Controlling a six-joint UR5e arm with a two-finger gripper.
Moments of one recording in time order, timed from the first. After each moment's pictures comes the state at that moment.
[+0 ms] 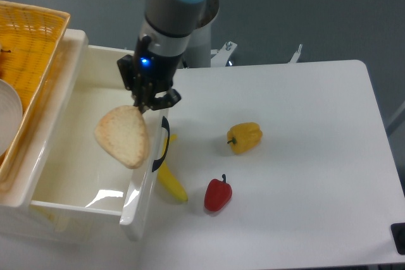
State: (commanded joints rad) arm 2.28 -1.73 -1.40 -1.52 1.18 0.93
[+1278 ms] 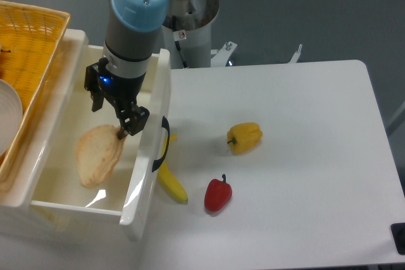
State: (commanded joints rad) arm 2.21 -1.76 -1.45 -1.38 1.19 0.93
